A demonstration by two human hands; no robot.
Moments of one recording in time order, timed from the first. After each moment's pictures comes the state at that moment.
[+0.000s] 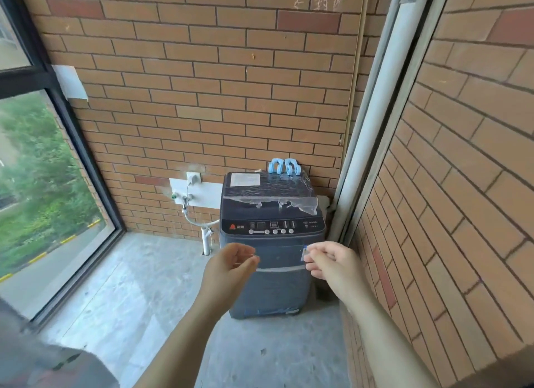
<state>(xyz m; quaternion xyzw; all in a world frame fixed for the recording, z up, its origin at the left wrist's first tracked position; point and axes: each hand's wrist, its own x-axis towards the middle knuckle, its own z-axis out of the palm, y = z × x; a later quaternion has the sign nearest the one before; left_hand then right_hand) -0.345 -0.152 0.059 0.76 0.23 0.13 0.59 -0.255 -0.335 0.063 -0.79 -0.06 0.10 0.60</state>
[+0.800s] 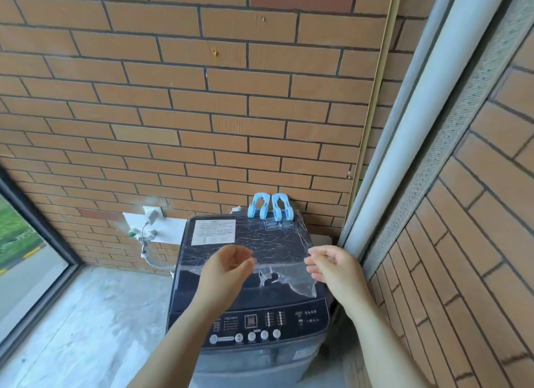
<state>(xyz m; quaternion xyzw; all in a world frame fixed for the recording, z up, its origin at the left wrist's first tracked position) 0.053 -0.059 0.039 0.80 0.23 0.09 0.55 0.139 -0.254 0.040 -0.80 -0.02 0.11 0.59</state>
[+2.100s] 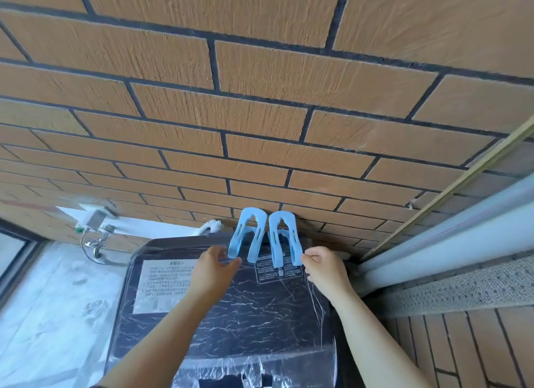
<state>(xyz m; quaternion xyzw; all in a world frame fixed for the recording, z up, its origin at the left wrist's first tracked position) 0.374 0.056 -0.115 0.82 0.38 -0.08 0.42 0.461 -0.143 -0.108 -0.89 0.03 0.26 0.38</state>
